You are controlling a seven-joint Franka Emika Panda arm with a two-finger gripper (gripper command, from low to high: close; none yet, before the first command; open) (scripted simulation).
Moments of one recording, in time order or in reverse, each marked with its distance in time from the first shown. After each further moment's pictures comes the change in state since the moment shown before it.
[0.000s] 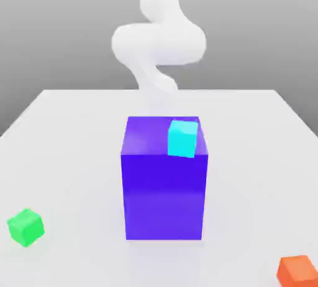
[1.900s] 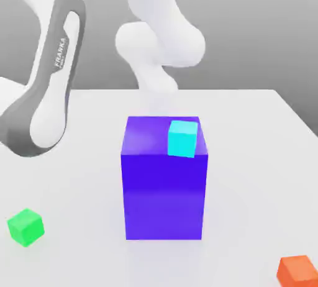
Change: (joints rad) arm -0.399 1.011 -0.178 0.009 0.023 0.251 0.289
